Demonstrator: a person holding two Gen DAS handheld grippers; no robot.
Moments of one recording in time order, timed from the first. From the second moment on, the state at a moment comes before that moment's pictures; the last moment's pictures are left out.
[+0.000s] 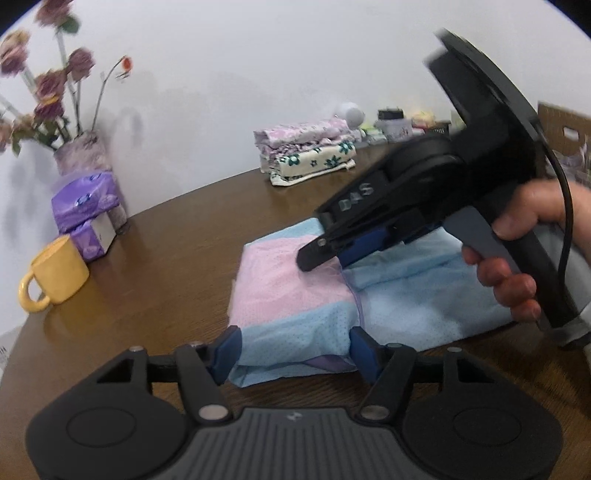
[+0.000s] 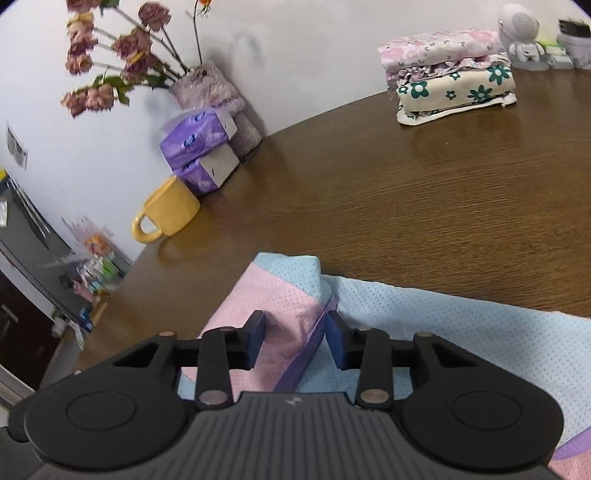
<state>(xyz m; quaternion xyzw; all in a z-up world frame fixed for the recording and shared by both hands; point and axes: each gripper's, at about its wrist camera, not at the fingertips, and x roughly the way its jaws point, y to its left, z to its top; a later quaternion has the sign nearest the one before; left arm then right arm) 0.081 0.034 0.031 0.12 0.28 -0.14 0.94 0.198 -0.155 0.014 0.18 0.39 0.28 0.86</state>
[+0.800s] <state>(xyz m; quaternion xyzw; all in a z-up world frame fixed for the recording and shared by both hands) 0.099 0.091 0.030 0.09 0.33 -0.20 0.92 0.109 -0.115 0.022 0.02 0.37 0.32 0.87</state>
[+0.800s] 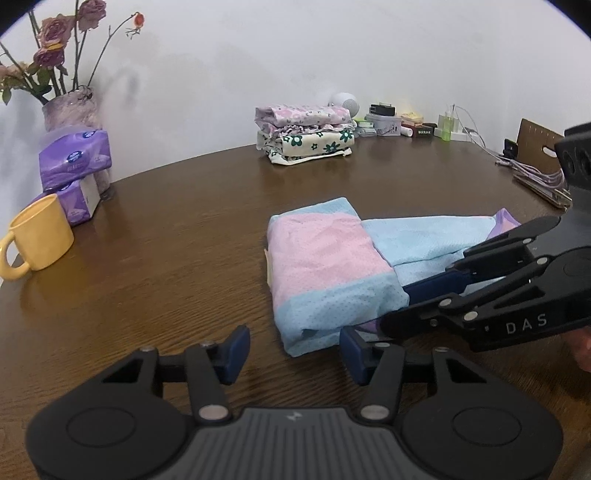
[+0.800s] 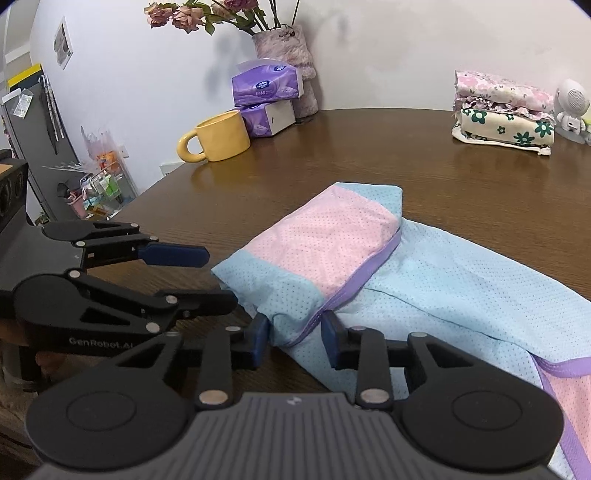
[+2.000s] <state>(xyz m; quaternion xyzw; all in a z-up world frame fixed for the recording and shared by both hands) 0.225 0.139 0.015 -0.20 0.43 -0.31 0.82 0.160 -0.140 0.022 0.09 0.36 0.27 0.89</state>
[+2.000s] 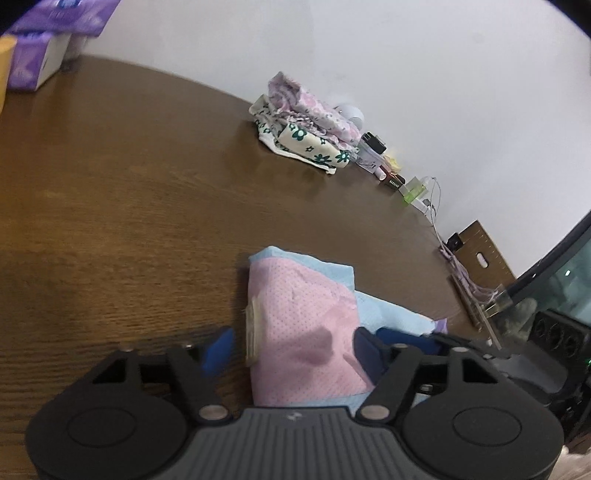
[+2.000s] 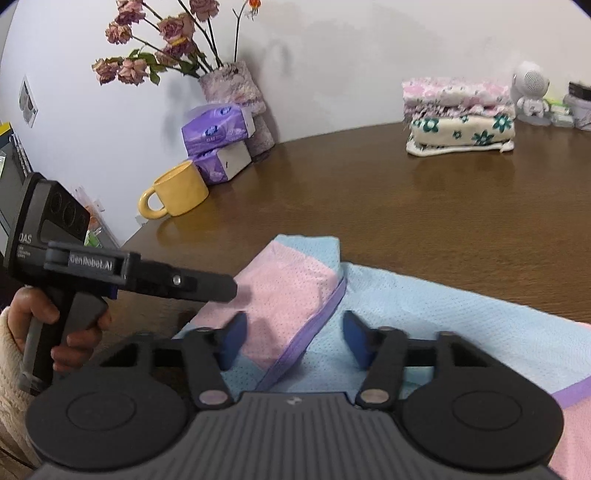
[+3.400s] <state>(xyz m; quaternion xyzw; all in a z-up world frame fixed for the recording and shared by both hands) 0.226 0.127 0.015 -0.17 0.42 -0.27 0.85 0.167 -0.143 0.010 0.11 0.36 0.28 0.88</state>
